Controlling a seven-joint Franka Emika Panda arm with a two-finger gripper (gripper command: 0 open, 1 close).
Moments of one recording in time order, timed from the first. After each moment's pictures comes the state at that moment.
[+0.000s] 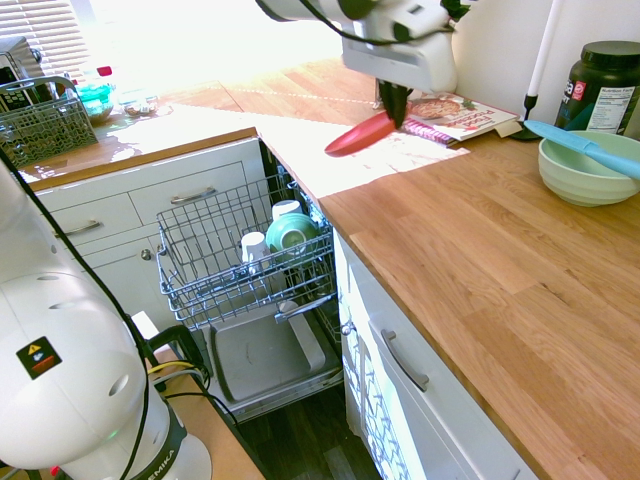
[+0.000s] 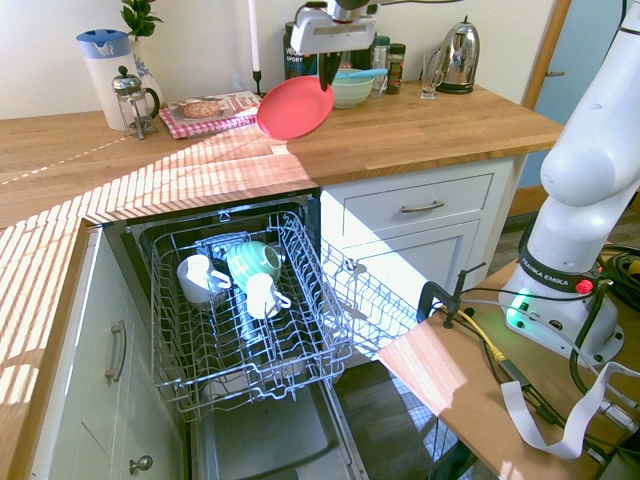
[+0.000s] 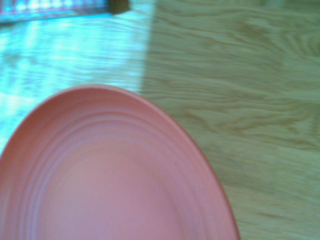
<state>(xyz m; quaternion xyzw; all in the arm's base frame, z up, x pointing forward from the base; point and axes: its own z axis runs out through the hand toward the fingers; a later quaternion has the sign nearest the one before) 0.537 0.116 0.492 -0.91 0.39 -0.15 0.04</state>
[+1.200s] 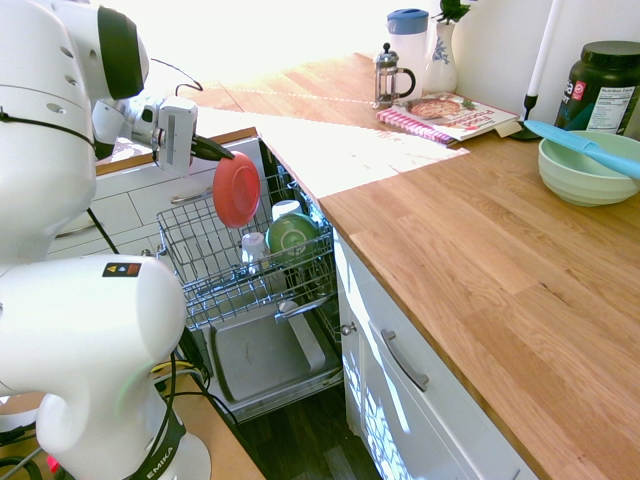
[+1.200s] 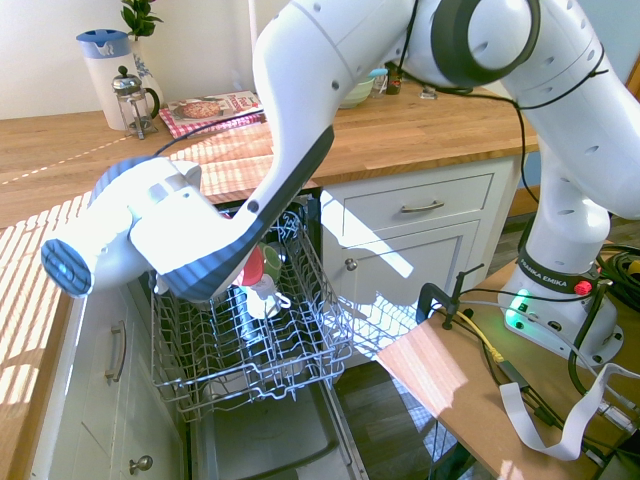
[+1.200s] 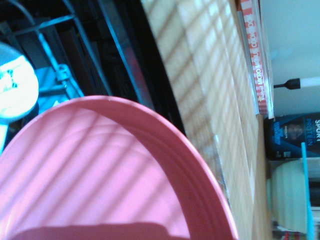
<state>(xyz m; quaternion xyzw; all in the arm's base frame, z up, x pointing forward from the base) 0.347 0.585 0.238 -0.81 0.05 -0.40 -0.42</state>
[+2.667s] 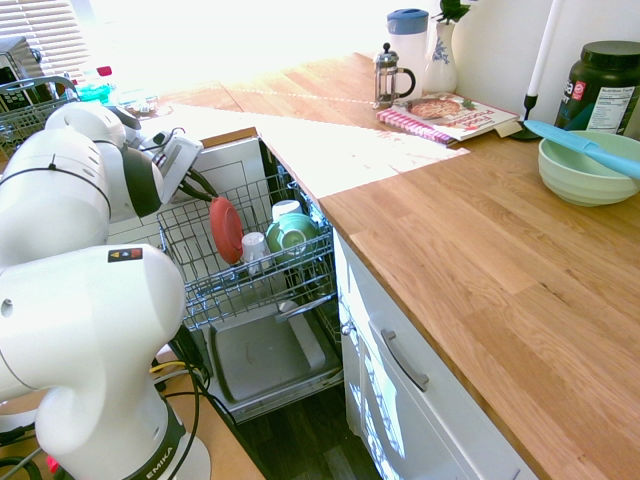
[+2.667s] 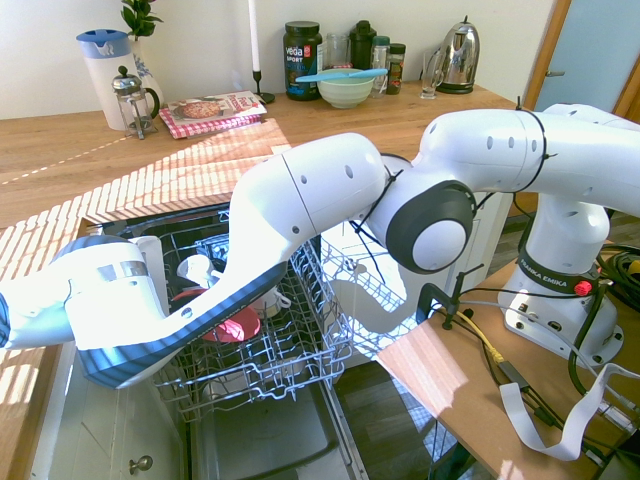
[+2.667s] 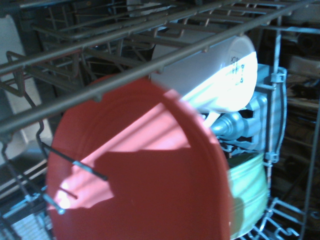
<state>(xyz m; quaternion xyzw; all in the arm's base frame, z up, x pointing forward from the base) 0.359 0.651 0.164 -0.90 -0.04 -0.19 -0.39</state>
